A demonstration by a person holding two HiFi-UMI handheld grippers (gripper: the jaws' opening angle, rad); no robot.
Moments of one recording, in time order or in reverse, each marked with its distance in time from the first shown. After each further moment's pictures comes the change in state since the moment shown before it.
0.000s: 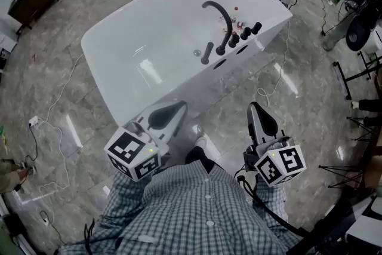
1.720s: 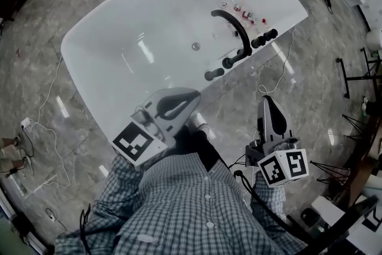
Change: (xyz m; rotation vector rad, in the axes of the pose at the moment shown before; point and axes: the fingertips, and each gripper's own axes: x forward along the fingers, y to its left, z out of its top) left arm 0.167 0.194 0.057 0.100 -0.005 -0.189; right arm 0.232 -0.103 0.033 0.040 0.042 -0.157
